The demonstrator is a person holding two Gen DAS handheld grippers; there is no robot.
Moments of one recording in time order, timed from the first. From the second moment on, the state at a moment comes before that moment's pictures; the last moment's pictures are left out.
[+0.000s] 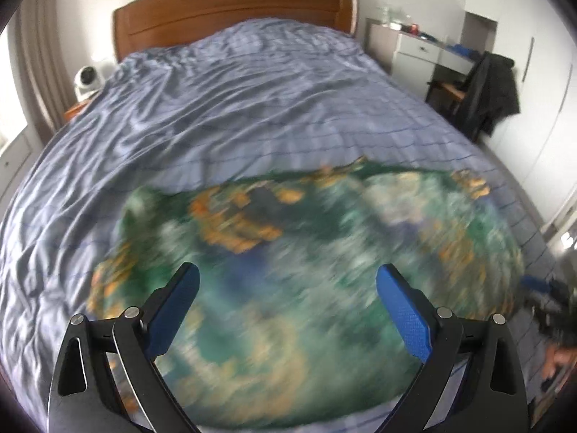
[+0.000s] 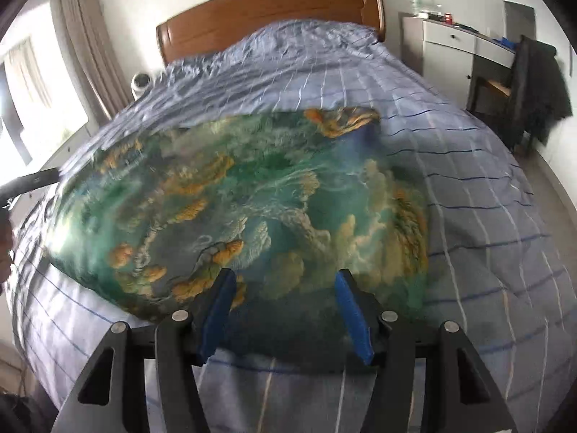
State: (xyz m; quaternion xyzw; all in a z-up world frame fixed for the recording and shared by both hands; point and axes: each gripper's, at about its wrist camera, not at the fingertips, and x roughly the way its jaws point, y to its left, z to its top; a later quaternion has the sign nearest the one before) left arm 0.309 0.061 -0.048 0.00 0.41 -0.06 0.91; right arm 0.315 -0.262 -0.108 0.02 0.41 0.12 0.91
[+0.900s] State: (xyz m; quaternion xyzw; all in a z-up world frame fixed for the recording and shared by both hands) left arm 0.271 0.006 -0.110 0.11 0.43 -0.12 0.89; right arm 0.234 -0.276 -0.117 0.11 0.41 0.16 0.89
